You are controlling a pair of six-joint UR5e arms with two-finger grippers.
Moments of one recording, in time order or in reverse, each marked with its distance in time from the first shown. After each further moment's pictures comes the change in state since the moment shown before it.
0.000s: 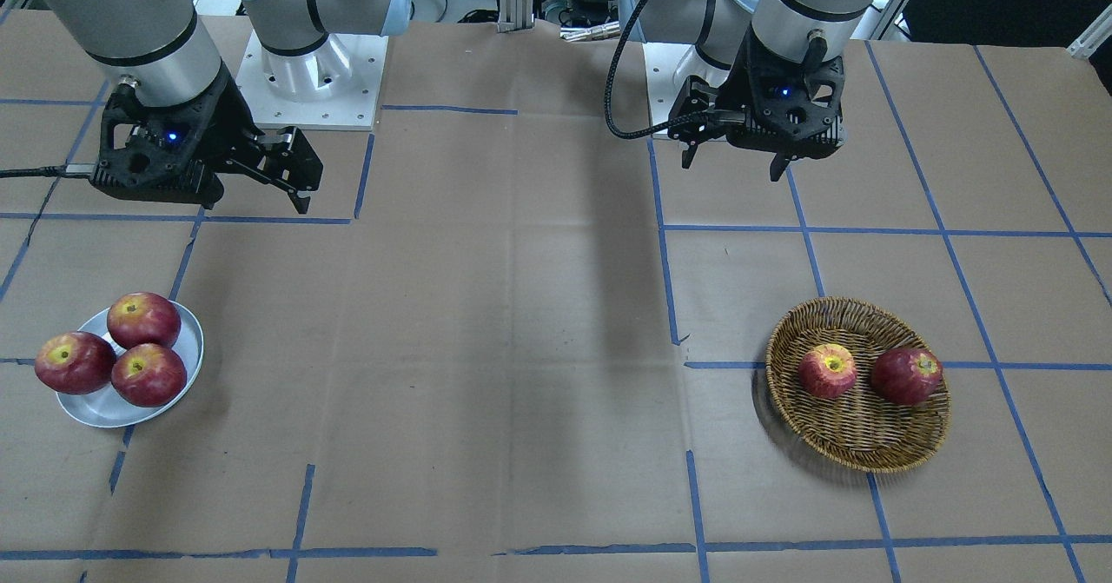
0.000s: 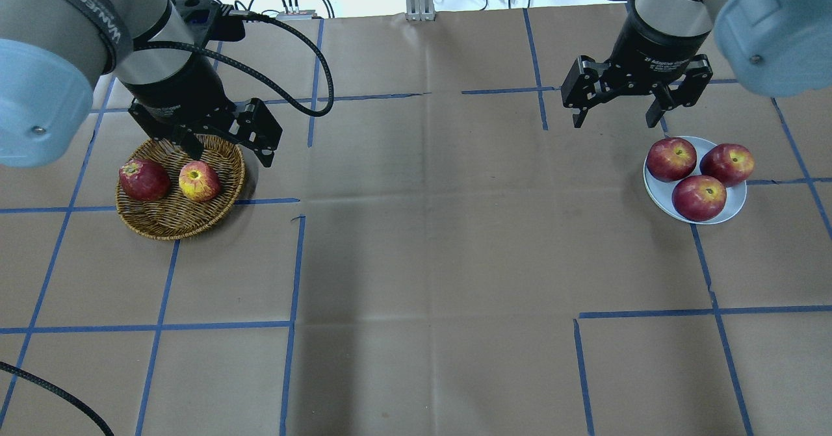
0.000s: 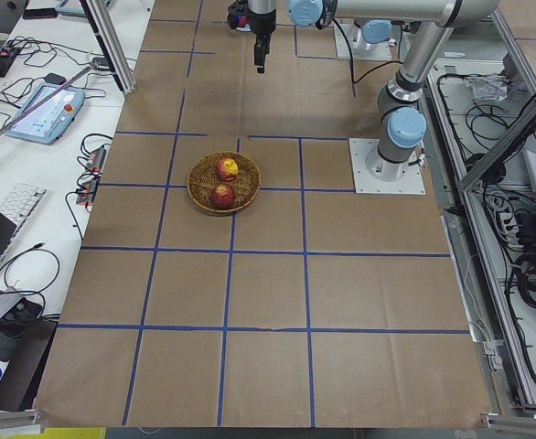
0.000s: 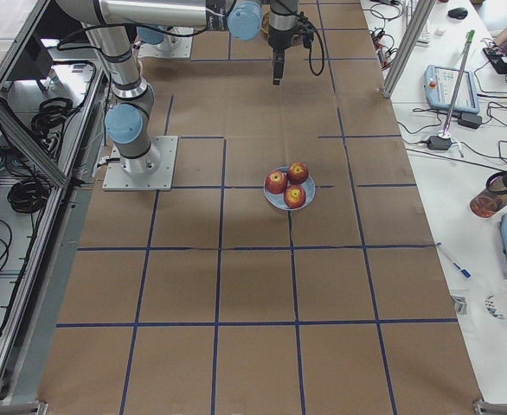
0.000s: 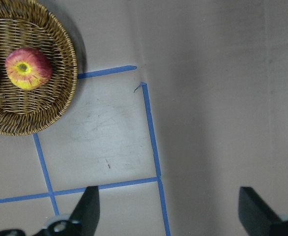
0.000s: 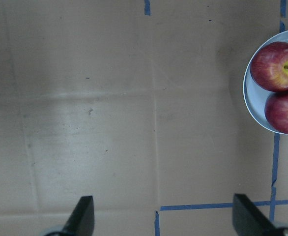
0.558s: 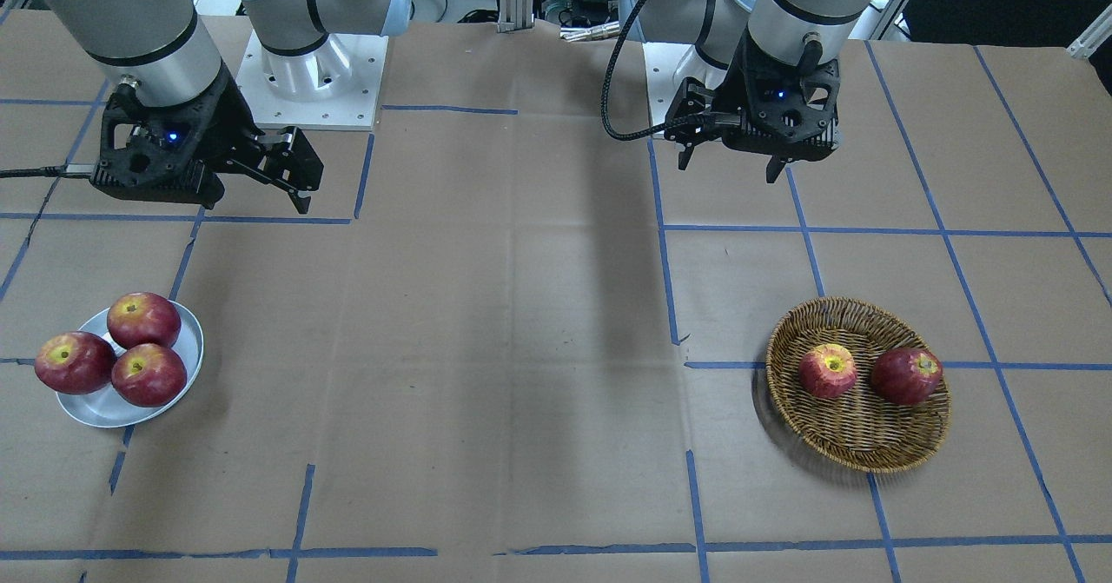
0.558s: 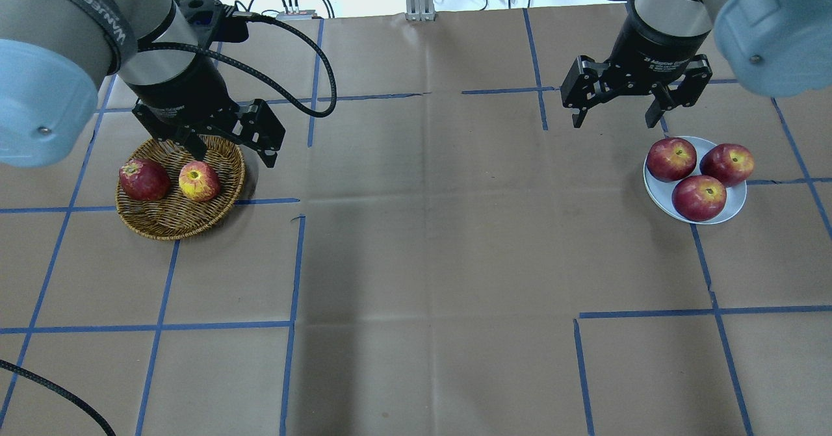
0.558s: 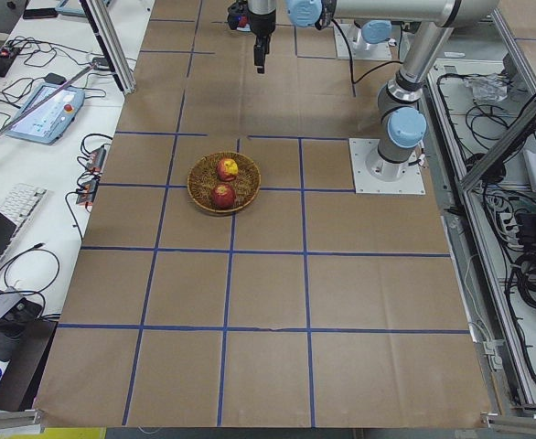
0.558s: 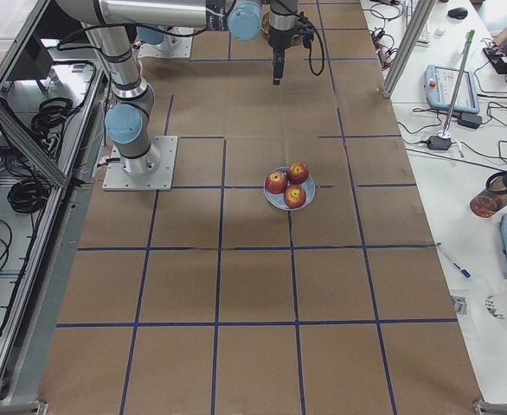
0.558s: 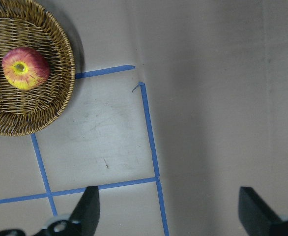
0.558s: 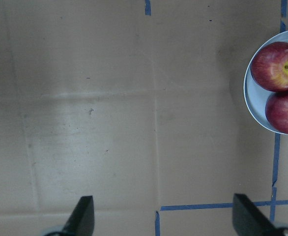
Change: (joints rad) left arm -0.006 -0.009 -0.001 0.013 -0.017 0.002; right arm 0.000 0.000 0.000 0.000 0.001 0.000
